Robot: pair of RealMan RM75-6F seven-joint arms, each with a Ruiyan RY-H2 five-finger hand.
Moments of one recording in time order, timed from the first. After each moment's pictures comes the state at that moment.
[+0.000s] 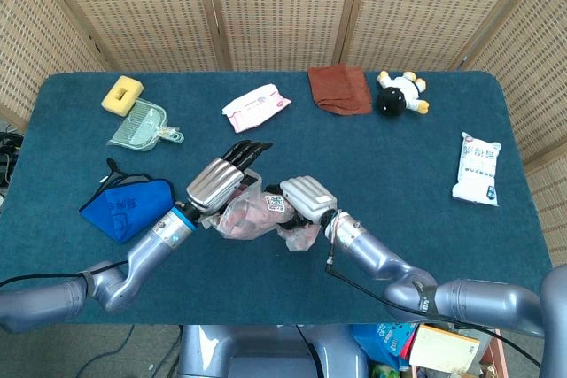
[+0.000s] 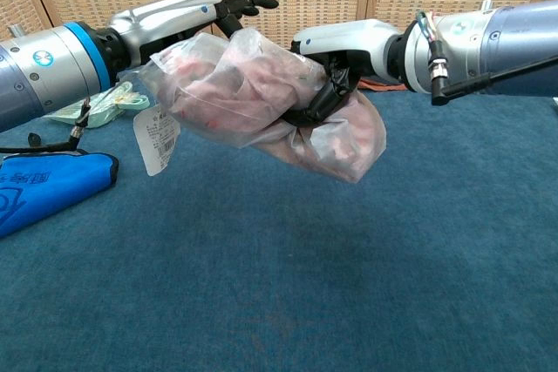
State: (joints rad) left arm -0.87 -1.53 -0.19 -1.42 1.44 1.02 -0.09; right arm 1.03 -1.40 0.25 -1.68 -0.90 0.71 -0.03
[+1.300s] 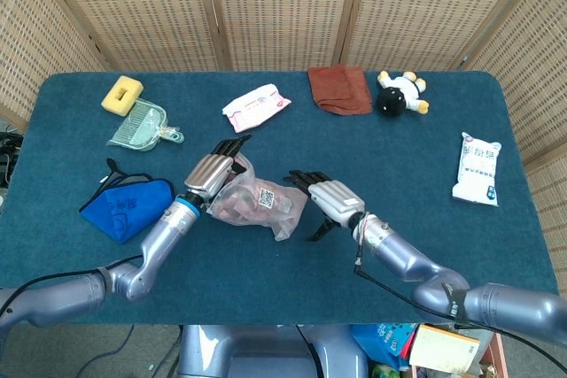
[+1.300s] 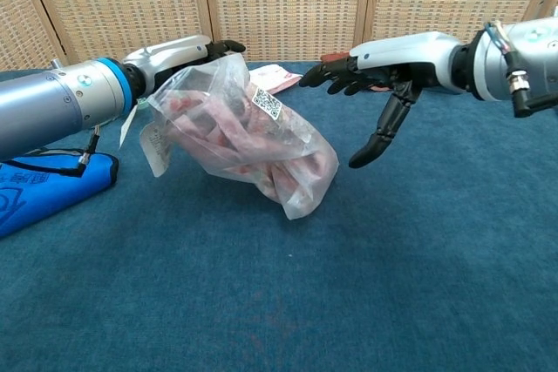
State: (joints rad) left arm -0.89 -1.64 -0.26 -1.29 1.13 0.85 -0.05; right arm 0.94 -1.29 0.20 -1.69 -1.02 0.66 0.08
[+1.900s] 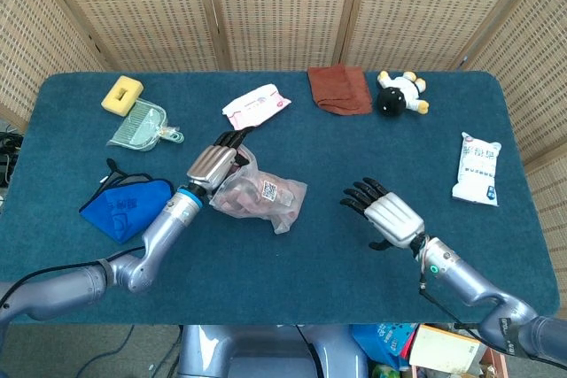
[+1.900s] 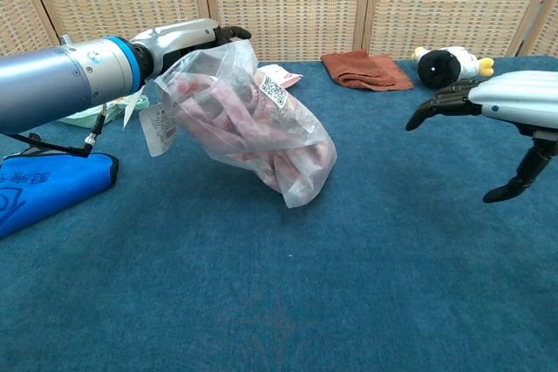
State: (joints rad) left arm -0.93 -1.61 -0.30 -1.31 1.06 0.81 0.03; right arm 0.69 -1.29 -0.05 -1.36 -1.68 1.06 0.14
